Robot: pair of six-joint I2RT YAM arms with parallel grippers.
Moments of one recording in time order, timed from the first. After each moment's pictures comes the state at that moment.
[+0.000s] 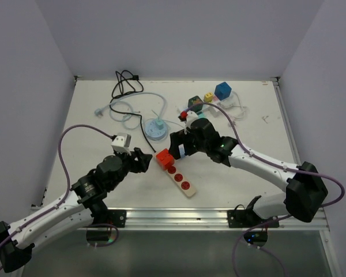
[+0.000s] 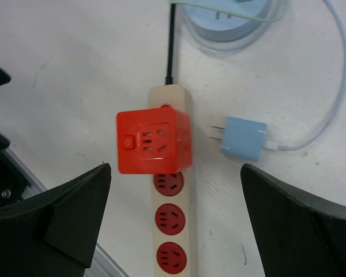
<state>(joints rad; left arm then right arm) -0.86 0.59 0.43 -0.16 -0.37 -0.50 0.78 1.38 0.95 -0.21 -0.03 0.36</state>
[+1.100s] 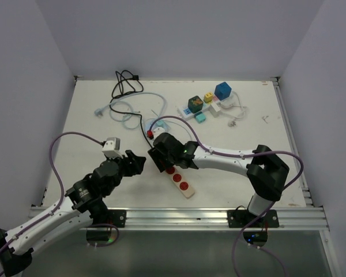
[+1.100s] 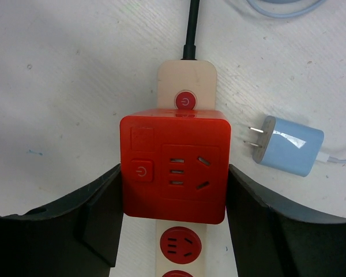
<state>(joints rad) -0.86 0.46 0.39 -0.33 -0.47 -0.69 1.06 1.72 1.18 -0.35 0.22 0.30</state>
